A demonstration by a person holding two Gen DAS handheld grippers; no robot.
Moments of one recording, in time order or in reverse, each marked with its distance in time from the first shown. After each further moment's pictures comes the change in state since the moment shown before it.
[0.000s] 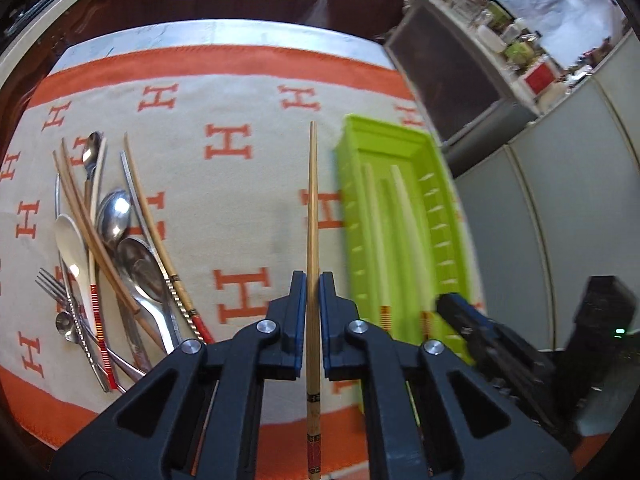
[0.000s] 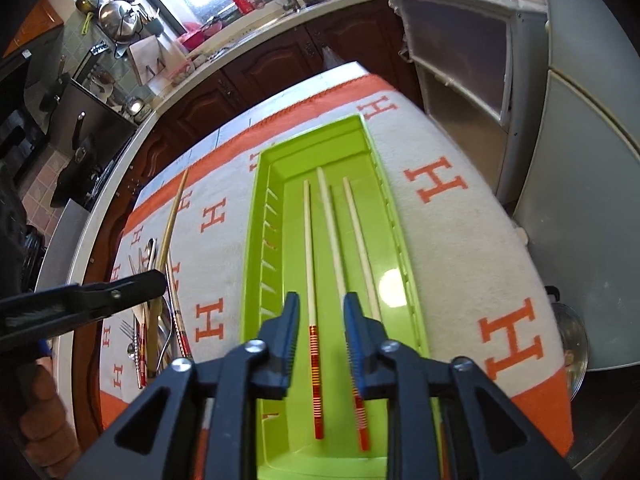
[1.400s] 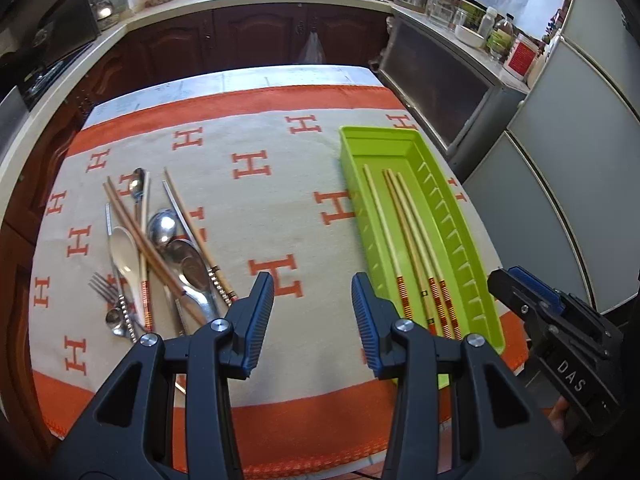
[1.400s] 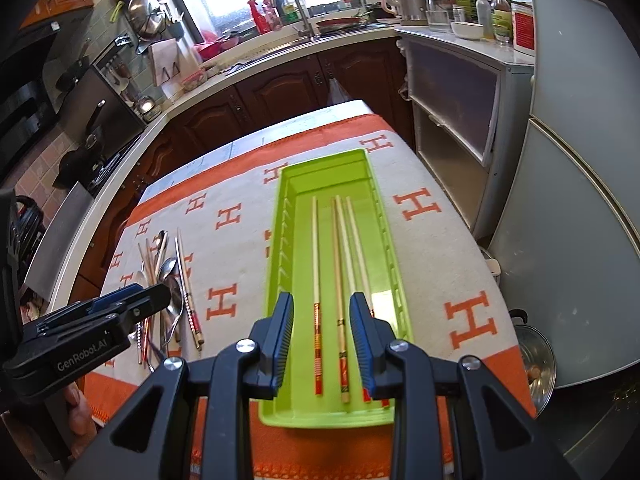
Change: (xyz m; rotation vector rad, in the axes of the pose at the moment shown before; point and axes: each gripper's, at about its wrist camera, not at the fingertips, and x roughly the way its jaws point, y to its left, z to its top) left arm -0.048 -0.009 -0.054 0.153 -0.159 0.172; right arm -0.059 0.030 -0.029 -0.101 -0.092 -0.075
